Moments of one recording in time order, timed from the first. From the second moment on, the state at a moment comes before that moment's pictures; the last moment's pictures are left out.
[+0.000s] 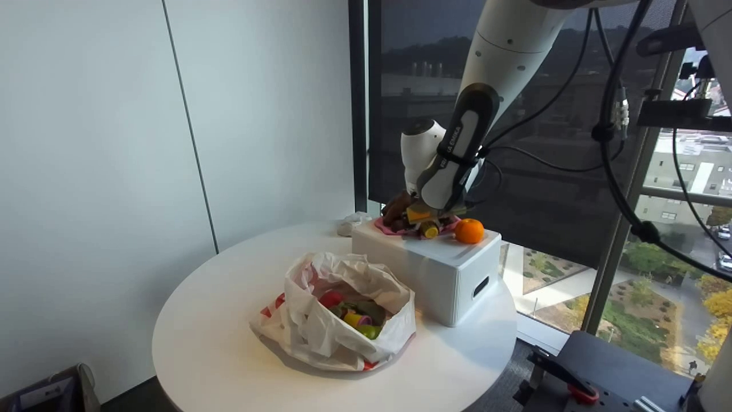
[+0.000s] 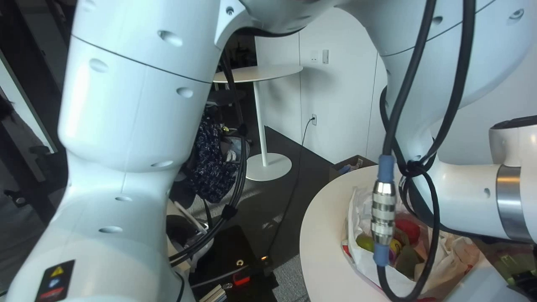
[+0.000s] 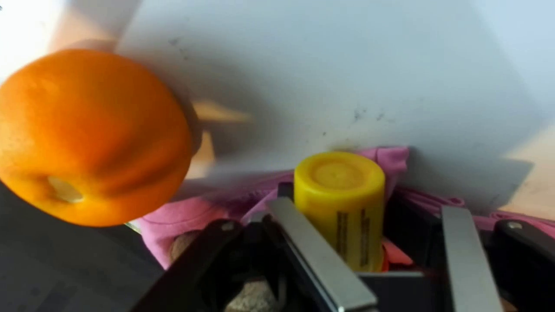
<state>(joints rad) 0.00 0.48 -0.35 -2.09 -0.63 2.82 0.92</state>
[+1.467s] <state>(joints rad) 0.24 0.31 -0.14 -2.25 -0.67 2.71 0.80</state>
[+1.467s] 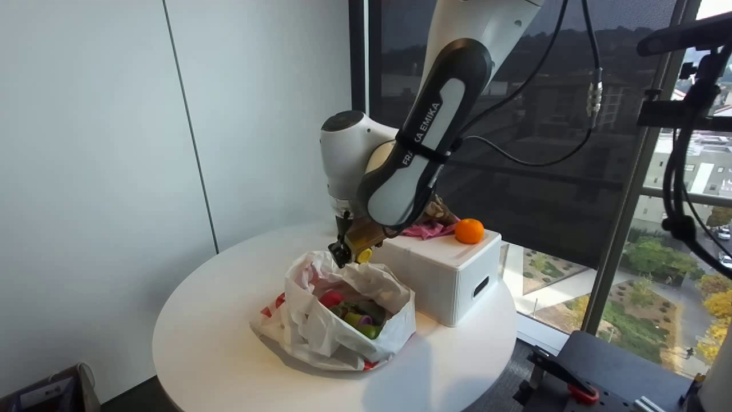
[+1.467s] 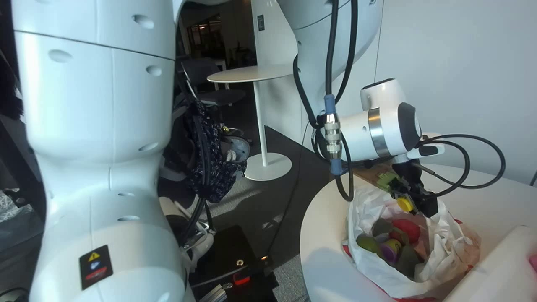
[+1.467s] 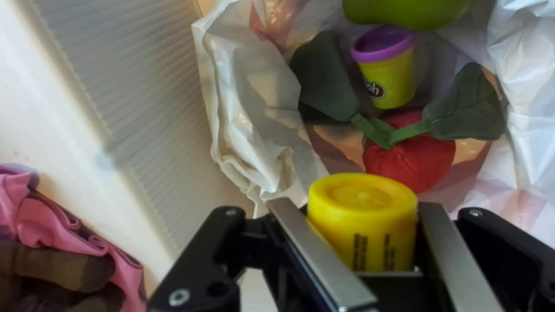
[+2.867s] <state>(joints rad) 0.16 0.28 -0.34 -2.11 -0.46 2.64 0.80</state>
